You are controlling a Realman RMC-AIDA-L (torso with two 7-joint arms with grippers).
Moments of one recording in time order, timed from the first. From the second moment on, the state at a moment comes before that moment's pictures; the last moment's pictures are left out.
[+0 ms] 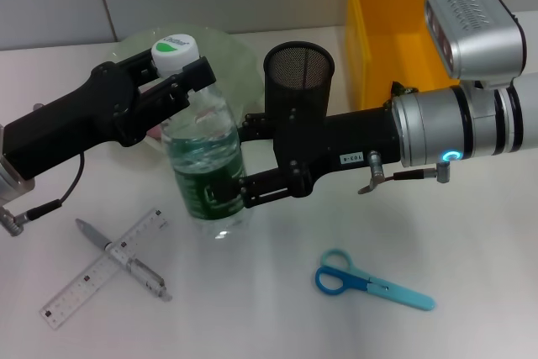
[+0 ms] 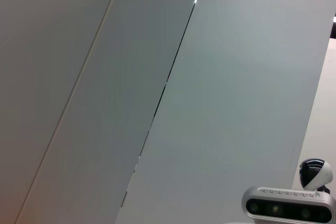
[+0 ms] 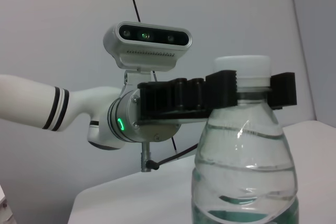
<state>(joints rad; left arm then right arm) -0.54 -2.06 0.85 0.45 1.43 1.73 -1.32 0.73 2.08 -0.99 -0.53 -1.76 -1.55 1.39</state>
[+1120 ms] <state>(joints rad) -0.50 -2.06 0.80 0.45 1.43 1.69 -1.26 0.70 2.08 -1.01 -0.52 -1.77 -1.44 1.38</state>
